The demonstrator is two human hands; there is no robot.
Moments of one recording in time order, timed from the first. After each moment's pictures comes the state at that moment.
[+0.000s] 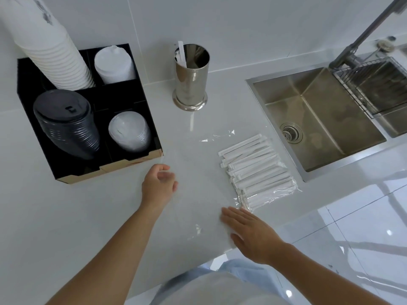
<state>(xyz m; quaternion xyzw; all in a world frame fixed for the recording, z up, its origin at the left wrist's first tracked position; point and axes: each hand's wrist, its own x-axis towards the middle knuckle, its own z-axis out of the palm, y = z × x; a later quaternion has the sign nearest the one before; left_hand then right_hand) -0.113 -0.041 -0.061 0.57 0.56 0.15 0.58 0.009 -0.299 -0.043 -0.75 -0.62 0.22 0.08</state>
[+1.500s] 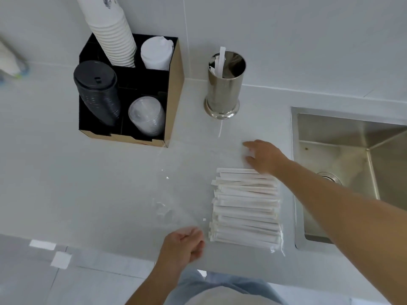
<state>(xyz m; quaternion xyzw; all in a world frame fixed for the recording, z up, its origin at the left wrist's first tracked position) -0.046 -0.244 -0.033 0.26 0.65 0.17 0.70 0.256 -0.112 -0.030 -0.74 -0.61 0.27 -0.01</state>
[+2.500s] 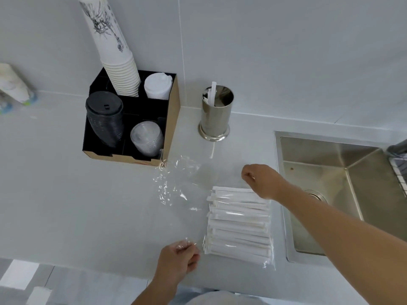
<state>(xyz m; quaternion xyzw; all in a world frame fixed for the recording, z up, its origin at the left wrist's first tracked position) -0.046 -0.241 -0.047 0.27 0.65 0.21 0.68 0.251 -0.152 0.019 -0.70 -0.67 0.24 0.06</state>
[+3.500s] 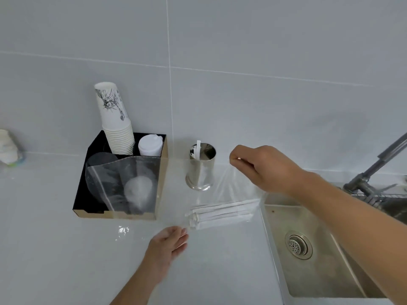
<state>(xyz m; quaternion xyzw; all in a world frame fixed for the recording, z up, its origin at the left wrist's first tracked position) -0.037 -0.115 -0.003 0.28 0.47 0.33 0.77 0.210 -0.151 0.247 -0.59 -0.78 0.01 0.19</state>
